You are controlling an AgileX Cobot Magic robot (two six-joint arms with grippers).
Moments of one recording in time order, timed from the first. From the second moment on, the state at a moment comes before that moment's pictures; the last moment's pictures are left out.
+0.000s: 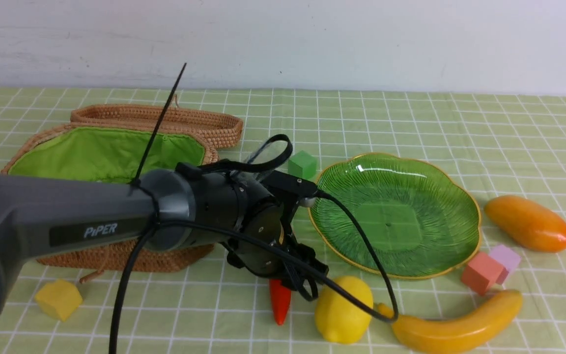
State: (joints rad) right arm 0.11 0.57 -1.03 0.46 1.12 -0.37; left arm -0.66 1.95 -1.26 0.22 0.43 -0.45
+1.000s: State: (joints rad) right arm 0.11 0.57 -1.03 0.53 1.09 -0.43; left arm -0.66 1.71 -1.28 0.25 0.64 -0.46
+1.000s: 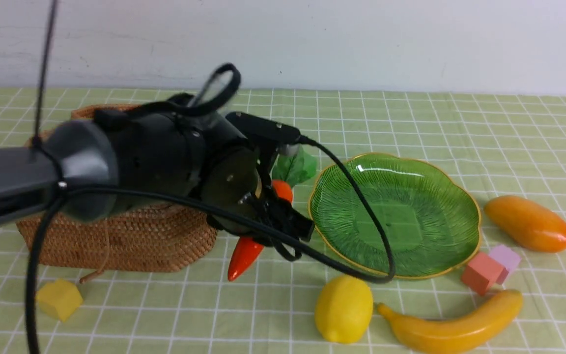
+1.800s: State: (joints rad) right arm 0.11 0.57 -1.03 1.09 0.99 -1.07; left arm -0.34 1.49 -1.28 0.49 0.72 0.33
